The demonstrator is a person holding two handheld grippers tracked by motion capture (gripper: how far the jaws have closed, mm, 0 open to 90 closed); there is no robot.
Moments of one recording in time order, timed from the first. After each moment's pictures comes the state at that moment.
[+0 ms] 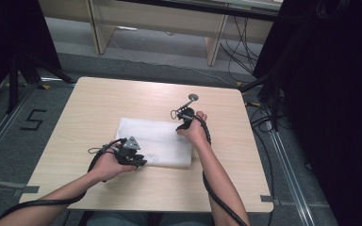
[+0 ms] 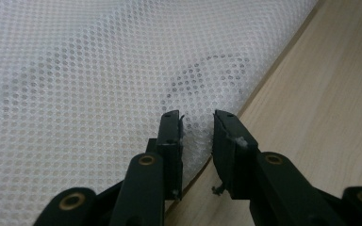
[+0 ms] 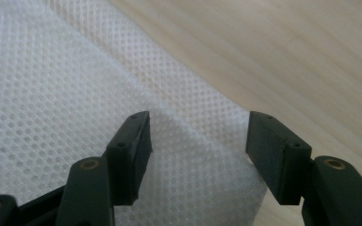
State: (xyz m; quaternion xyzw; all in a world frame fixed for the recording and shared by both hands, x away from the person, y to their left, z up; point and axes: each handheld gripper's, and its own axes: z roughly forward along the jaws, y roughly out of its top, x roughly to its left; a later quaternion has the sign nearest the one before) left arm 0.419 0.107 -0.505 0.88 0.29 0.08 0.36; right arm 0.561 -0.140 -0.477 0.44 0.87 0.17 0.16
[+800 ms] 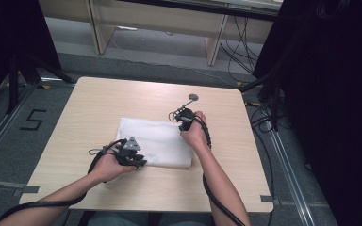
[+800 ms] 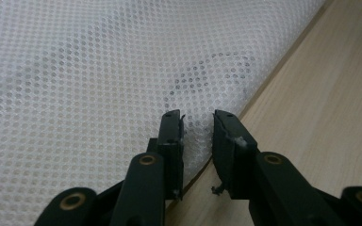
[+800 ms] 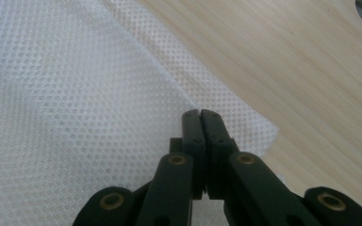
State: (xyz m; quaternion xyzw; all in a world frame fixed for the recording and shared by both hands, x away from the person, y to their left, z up) left arm 0.416 0.105 -0.509 0.88 0.30 0.10 0.37; right arm 0.538 -0.133 -0.458 0.41 0.88 0.19 0.17
